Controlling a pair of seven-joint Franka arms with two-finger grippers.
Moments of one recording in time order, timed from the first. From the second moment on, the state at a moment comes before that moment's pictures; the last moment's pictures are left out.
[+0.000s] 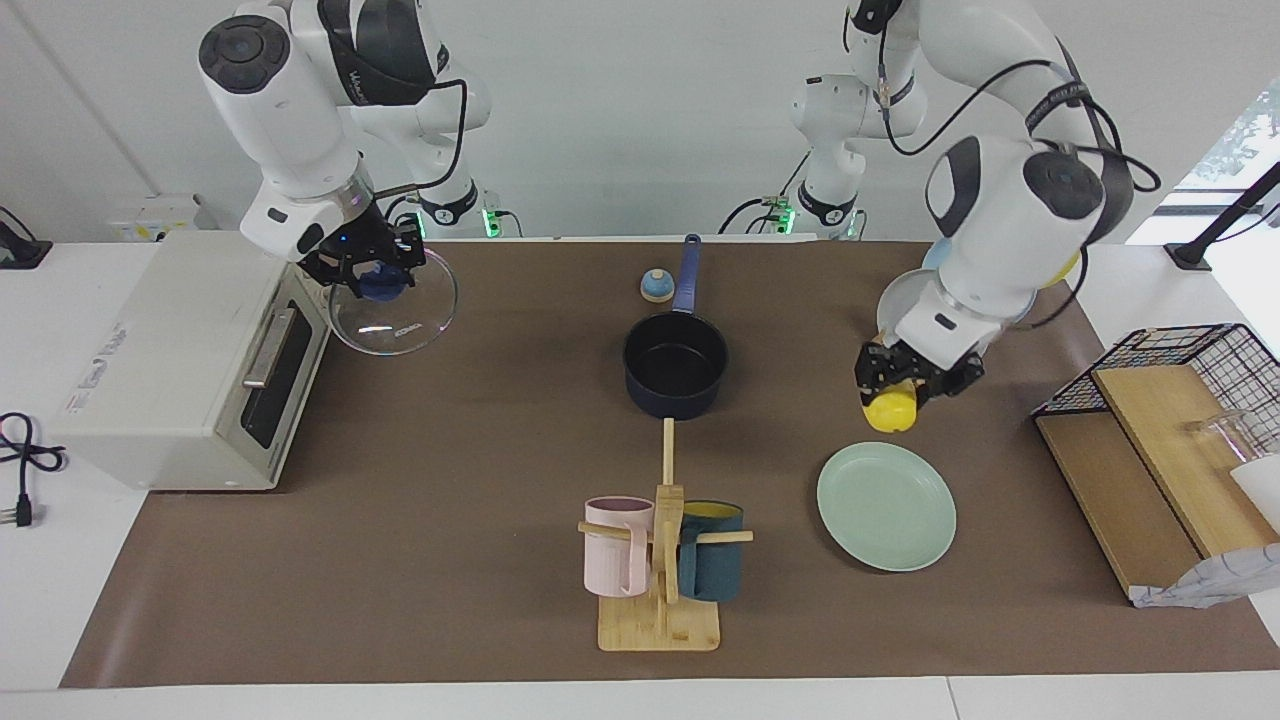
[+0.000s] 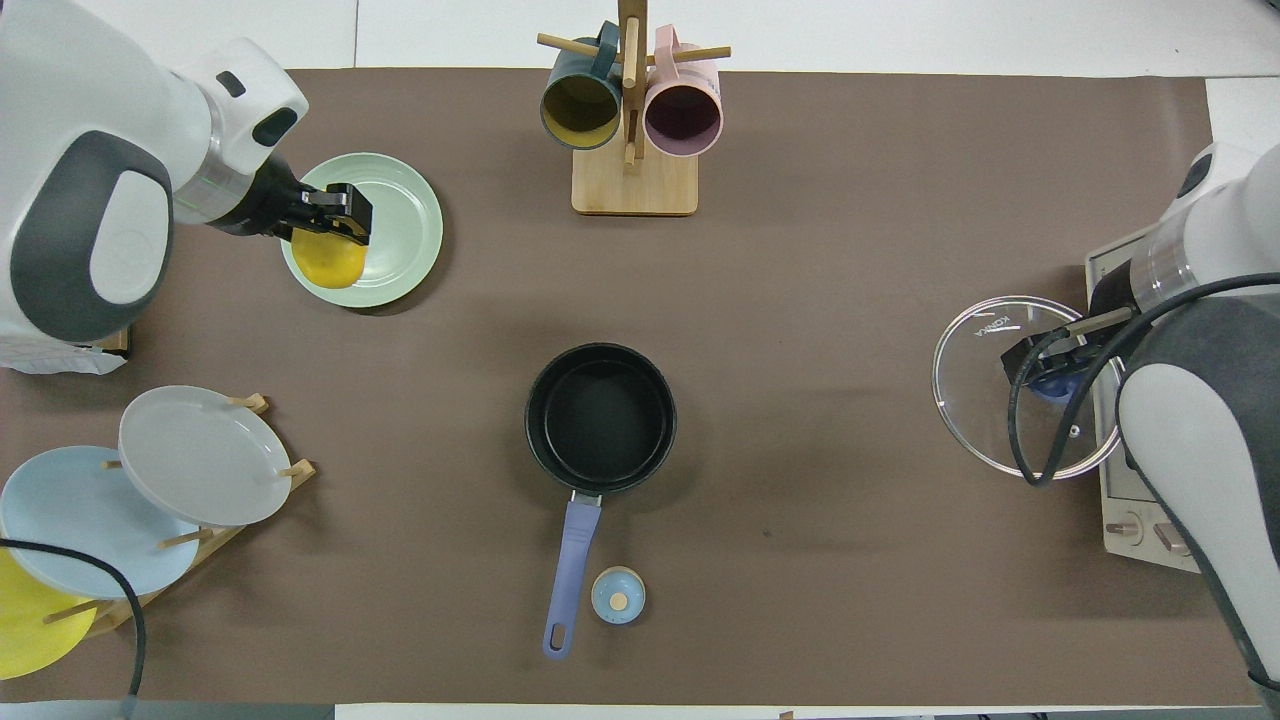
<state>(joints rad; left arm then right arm) -0.24 0.20 -0.08 -1.53 -0.07 1.78 -0.28 0.08 -0.01 0.02 -1.71 -0.01 1.53 -0.15</state>
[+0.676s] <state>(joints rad) -0.60 0.08 -0.08 -2.01 -0.07 2.17 -0.84 0.08 -0.01 0.02 -1.71 -0.01 1.54 -0.14</state>
